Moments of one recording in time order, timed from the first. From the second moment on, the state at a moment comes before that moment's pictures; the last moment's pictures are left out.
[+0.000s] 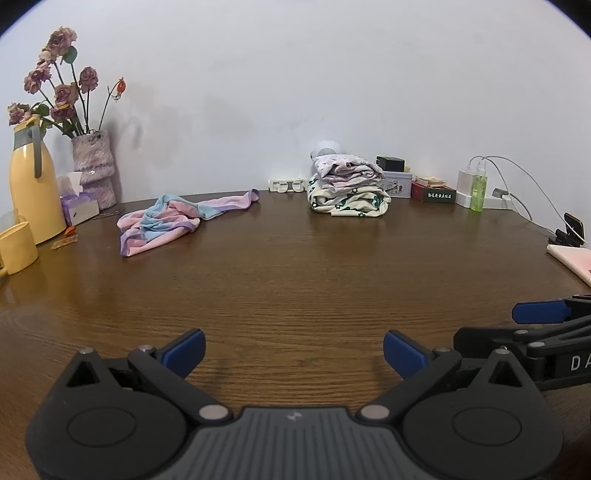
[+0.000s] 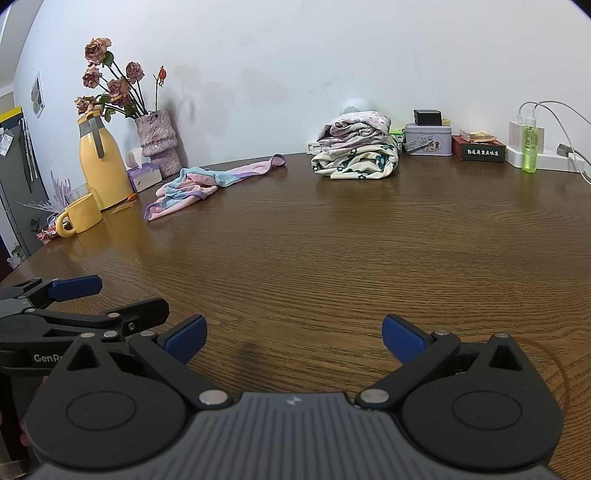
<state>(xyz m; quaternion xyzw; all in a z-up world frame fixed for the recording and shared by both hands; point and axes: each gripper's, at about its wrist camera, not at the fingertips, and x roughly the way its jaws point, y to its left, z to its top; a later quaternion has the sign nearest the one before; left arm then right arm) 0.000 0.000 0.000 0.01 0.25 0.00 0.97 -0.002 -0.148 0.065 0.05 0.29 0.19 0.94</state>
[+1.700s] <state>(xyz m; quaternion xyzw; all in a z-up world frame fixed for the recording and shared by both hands) 0.000 -0.001 0.005 0.02 0.25 0.00 0.97 -0.001 -0.147 0.064 0.05 0.29 0.19 0.94</state>
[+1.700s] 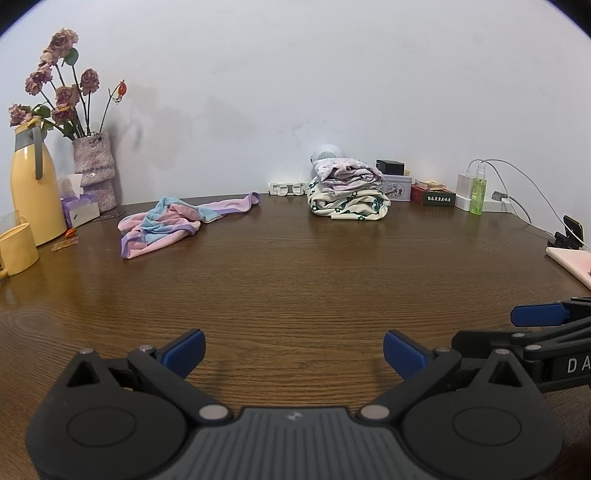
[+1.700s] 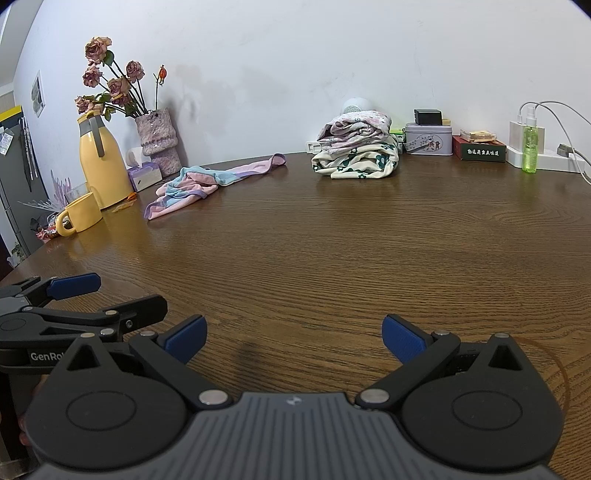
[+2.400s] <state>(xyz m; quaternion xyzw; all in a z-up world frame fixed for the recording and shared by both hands) -0.001 0.001 0.004 0.02 0.24 0.00 0.97 -0.002 -0.147 0.063 0.05 0.29 0.19 0.94</state>
